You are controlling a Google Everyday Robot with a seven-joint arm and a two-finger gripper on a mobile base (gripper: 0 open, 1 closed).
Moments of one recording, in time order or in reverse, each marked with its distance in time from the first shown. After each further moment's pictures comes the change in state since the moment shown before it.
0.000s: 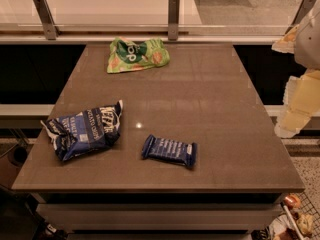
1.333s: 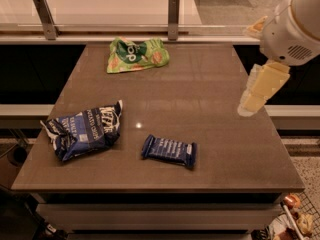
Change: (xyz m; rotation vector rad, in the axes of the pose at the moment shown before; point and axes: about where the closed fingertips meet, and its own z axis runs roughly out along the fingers) arm -0.047 -0.042 0.029 0.101 -0.154 -0.061
